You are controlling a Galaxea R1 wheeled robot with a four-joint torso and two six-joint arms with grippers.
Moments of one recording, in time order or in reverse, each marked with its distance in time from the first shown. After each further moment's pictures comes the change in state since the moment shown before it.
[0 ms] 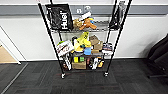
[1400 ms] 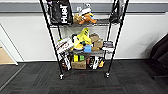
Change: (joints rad) left arm -0.020 0.222 -0.278 0.136 0.089 0.000; right arm -0.089 0.158 -0.301 -0.067 0.063 0.011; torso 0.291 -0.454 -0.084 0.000
